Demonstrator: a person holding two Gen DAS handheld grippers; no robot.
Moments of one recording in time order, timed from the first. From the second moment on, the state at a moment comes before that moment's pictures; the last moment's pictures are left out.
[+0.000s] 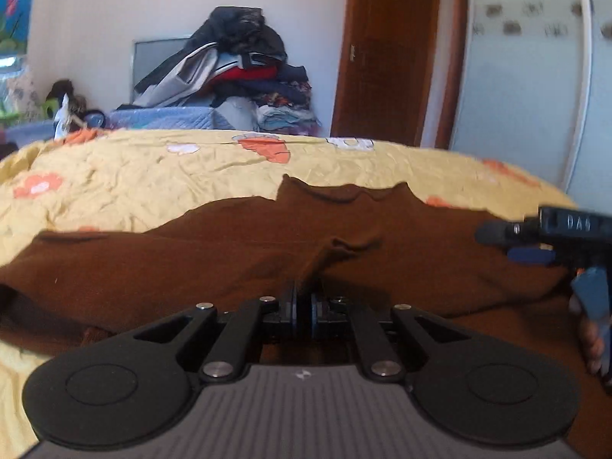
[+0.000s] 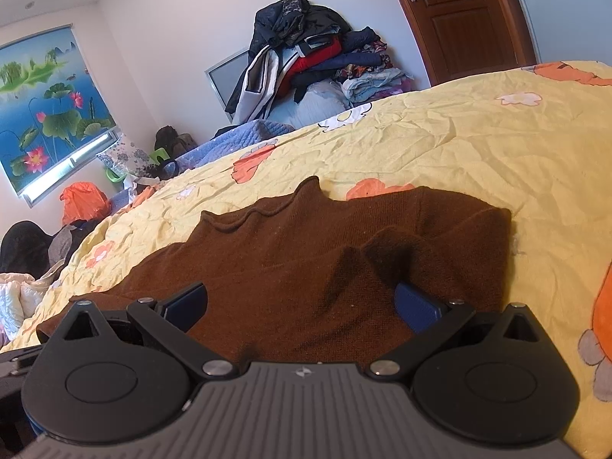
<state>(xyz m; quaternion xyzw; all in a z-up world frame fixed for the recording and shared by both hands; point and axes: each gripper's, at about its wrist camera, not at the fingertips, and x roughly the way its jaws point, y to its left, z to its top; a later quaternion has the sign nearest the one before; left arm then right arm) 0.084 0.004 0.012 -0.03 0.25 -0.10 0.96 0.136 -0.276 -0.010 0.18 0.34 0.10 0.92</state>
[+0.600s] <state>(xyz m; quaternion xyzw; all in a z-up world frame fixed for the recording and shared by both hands) 0.076 0.009 0.015 -0.05 0.22 -0.13 0.96 0.206 -0.150 -0.031 0.39 0.52 0.22 0.73</state>
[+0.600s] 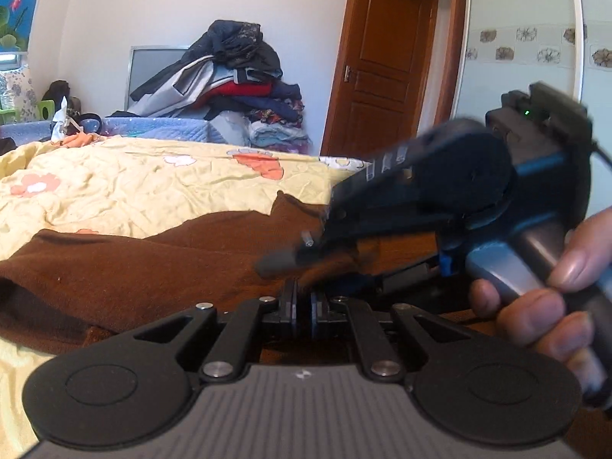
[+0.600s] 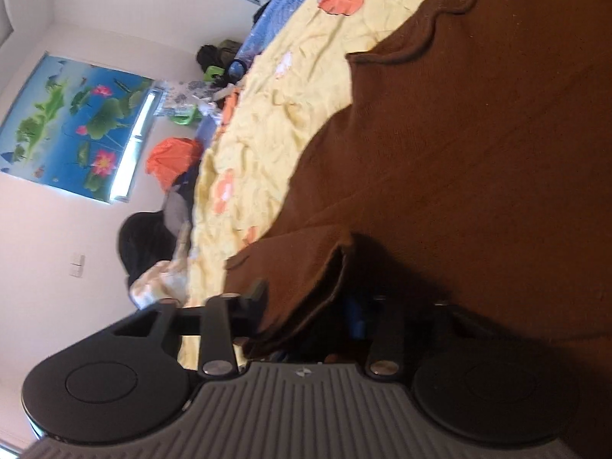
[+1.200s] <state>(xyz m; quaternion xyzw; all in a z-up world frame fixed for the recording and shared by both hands) 0.051 0.028 0.023 -0.10 0.13 -0.11 0.98 0.166 -0.303 0.011 0.41 0.48 0.19 0.75</state>
